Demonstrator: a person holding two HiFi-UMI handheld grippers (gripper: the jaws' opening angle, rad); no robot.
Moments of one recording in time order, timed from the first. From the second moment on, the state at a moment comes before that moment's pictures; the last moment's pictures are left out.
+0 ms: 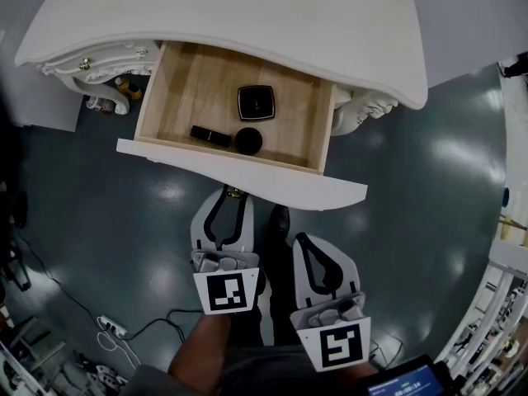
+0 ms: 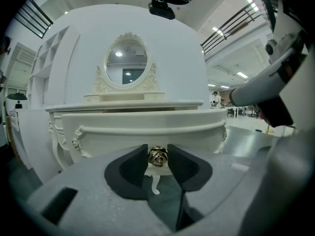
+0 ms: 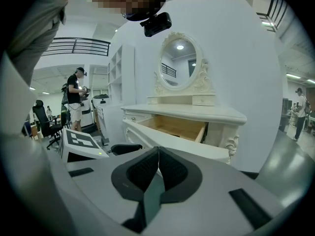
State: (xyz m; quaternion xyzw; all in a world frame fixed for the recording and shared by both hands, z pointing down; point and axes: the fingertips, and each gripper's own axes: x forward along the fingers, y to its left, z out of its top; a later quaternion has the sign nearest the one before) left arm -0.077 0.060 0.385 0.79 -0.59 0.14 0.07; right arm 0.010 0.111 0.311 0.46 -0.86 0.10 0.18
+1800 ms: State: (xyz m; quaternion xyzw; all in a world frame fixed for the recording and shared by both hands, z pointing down) left arm -0.100 0.082 0.271 0.78 -0.62 0.08 0.05; right arm 0.001 0.102 0.231 0.46 -0.87 0.06 0.15
